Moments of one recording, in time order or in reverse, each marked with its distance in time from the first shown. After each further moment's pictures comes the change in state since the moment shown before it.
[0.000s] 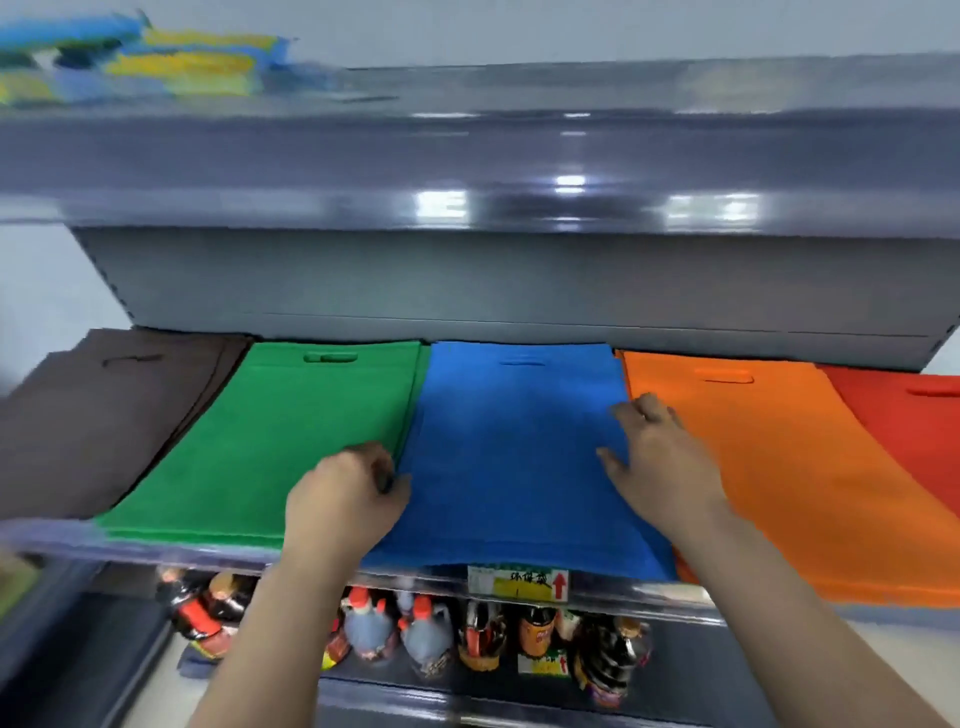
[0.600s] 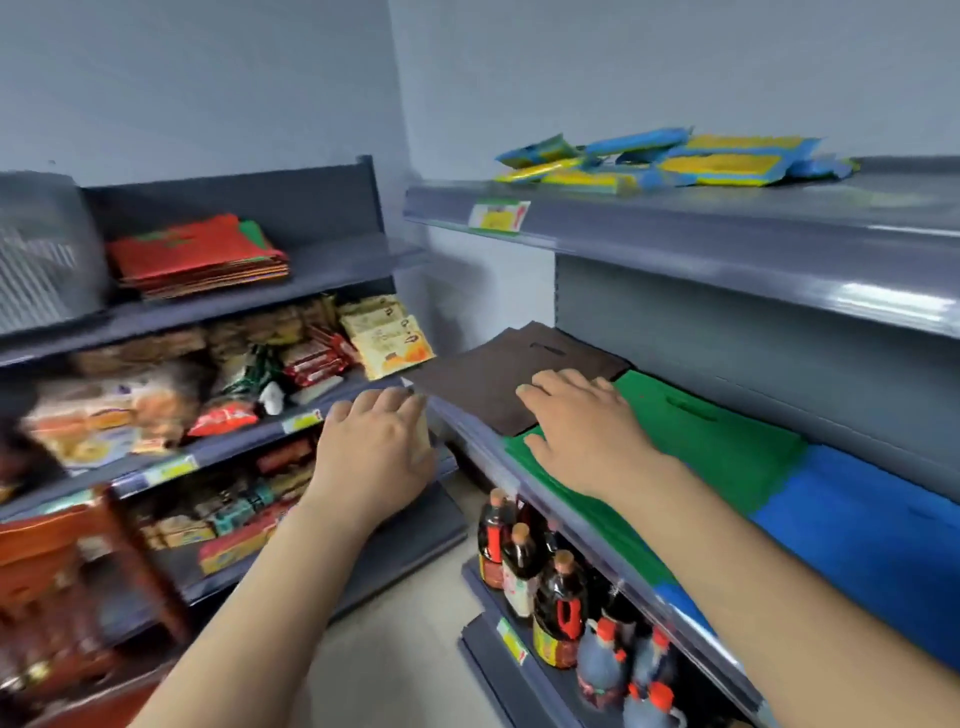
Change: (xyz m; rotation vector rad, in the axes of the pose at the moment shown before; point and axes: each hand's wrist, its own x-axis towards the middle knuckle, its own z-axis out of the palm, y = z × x) left_hand -0.136 -0.105 -0.164 0.752 0.326 -0.376; right_hand -0.019 -0.285 -0.045 0.057 0.047 -1.213
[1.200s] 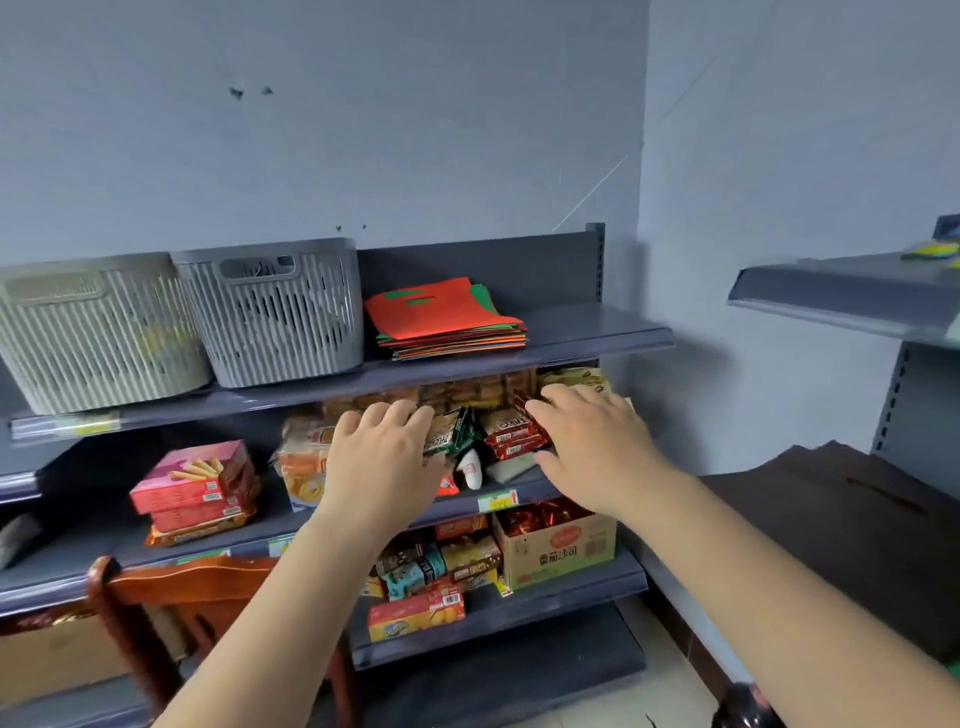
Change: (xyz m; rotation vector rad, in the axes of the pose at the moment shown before) left_hand 0.004 -0.302 0.020 0.249 0.133 -0.331; right_hand 0.246 -0.229 0.006 0.076 0.125 -0.348
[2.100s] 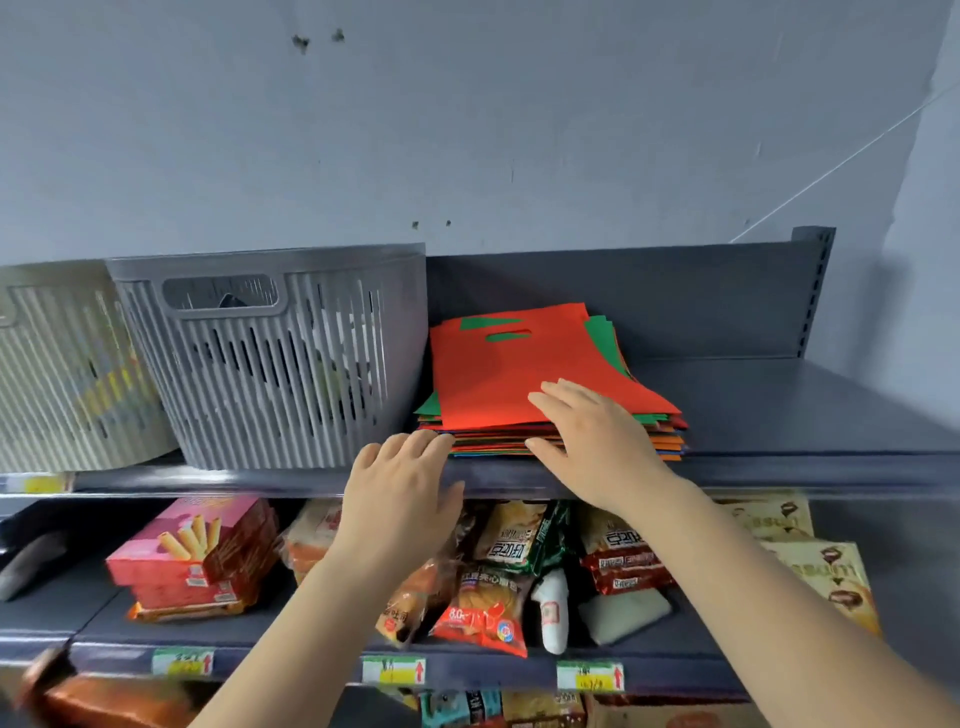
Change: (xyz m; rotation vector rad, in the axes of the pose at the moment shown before) left_hand 0.181 -0.107 0.212 0.080 0.035 -0.187; right_hand 0.354 0.046 0.143 0.251 0.070 -0.256
